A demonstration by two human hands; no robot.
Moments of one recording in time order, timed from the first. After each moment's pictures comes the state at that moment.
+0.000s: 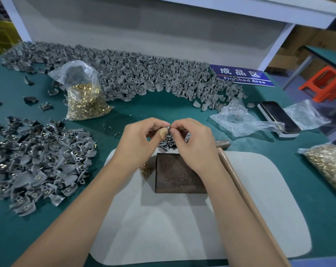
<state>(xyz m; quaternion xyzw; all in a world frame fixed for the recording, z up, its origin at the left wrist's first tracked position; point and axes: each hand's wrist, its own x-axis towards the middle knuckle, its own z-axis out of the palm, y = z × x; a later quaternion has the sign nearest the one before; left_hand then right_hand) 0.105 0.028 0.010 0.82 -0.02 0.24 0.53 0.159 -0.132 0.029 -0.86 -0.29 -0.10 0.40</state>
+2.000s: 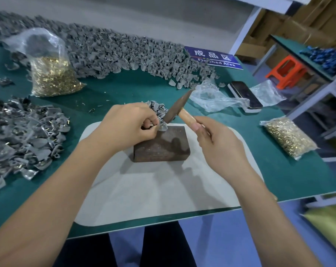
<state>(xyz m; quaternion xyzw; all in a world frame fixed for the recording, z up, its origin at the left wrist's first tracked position) 0.085 0.005 0.034 0.96 -0.08 0.16 0.23 0.089 -0.235 0.063 -0.96 -0.14 -0.01 0.25</state>
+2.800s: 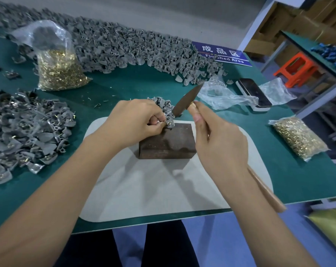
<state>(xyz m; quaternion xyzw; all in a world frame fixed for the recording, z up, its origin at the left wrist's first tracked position) 0.087 0.006 0.035 0.96 -0.08 0.13 0.22 0.079 -0.207 0.057 -0.96 -0.16 -0.17 0.18</state>
